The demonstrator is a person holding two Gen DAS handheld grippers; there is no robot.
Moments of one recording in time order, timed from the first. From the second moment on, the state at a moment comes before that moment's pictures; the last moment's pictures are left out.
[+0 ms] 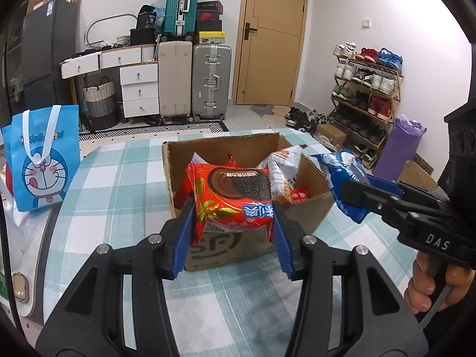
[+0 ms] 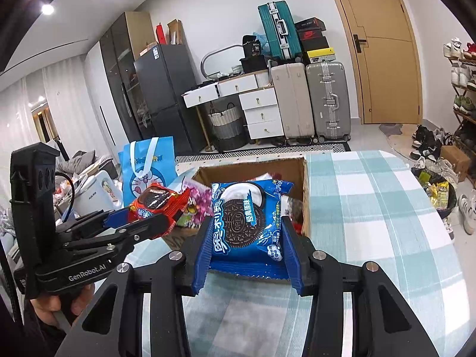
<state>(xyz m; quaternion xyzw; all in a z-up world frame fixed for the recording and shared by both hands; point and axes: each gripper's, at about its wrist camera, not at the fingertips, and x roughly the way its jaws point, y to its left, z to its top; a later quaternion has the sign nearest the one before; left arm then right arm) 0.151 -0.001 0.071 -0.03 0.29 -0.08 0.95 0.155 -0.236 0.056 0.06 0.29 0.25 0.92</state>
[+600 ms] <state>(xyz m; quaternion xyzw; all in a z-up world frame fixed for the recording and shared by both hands) 0.224 -0.021 0.063 -0.02 0.29 -0.07 0.95 0.206 -0.228 0.037 0.08 0.32 0.24 0.91</state>
